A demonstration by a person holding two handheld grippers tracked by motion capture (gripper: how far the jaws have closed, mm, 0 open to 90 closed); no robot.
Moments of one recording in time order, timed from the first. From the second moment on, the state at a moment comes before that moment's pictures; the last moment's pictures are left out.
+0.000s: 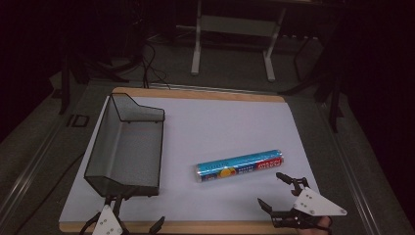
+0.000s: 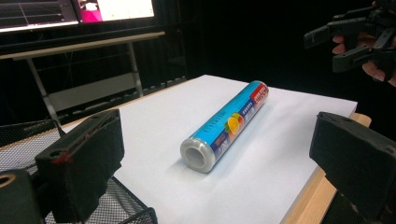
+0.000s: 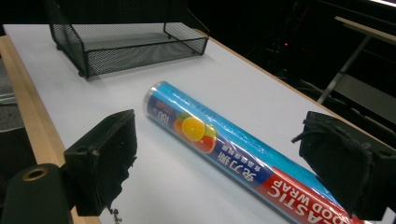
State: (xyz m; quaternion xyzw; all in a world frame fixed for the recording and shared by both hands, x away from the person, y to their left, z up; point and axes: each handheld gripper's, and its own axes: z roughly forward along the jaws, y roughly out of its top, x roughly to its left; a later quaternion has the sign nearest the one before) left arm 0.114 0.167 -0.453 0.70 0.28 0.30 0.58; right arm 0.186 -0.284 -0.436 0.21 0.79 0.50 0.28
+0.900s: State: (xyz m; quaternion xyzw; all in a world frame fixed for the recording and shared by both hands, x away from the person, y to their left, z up) left arm 0.114 0.166 -0.453 0.70 0.28 0.30 0.58; right arm 0.194 -0.276 -0.443 0.18 0.80 0.50 0.28
